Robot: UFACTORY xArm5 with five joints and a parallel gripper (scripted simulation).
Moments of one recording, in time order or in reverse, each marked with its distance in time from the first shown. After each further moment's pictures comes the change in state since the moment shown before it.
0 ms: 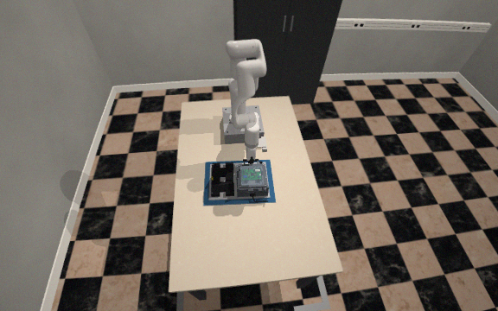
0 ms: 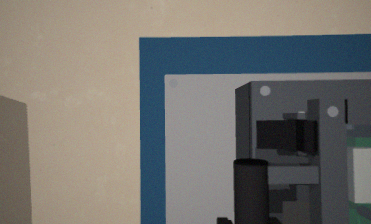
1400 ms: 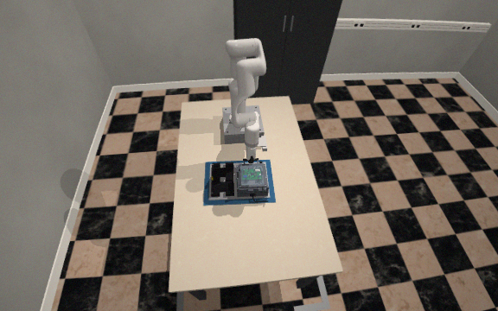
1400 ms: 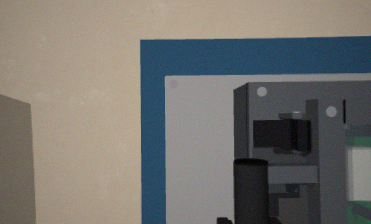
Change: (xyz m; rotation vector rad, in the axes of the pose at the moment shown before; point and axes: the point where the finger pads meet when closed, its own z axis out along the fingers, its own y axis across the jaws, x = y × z) arm 0.000 0.000 -0.006 0.000 0.000 0.000
